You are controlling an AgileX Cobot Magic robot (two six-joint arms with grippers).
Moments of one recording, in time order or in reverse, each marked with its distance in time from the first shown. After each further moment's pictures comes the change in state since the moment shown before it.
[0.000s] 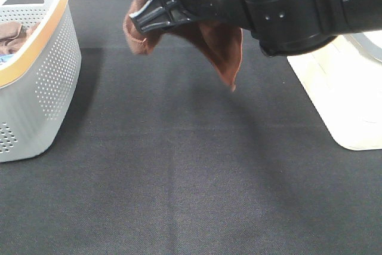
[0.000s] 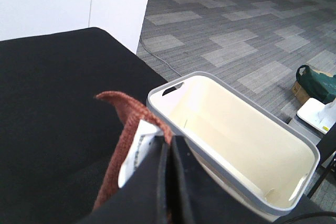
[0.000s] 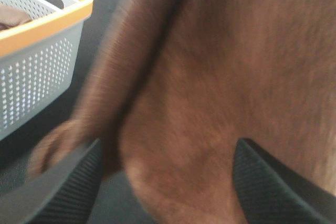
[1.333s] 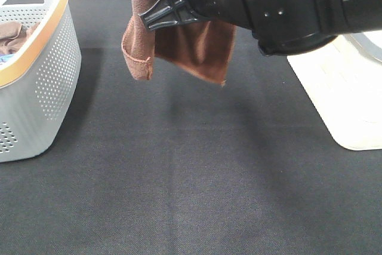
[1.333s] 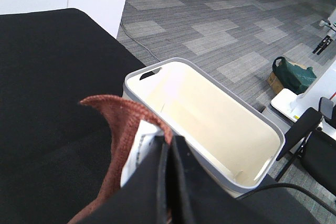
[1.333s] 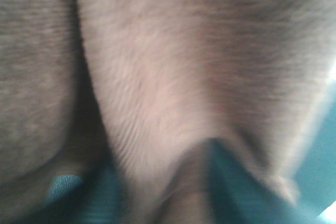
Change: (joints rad) left arm 0.000 -0.035 0.000 -0.038 0.099 -0.041; right arm 0.000 0.000 0.000 0.047 -0.052 -0.018
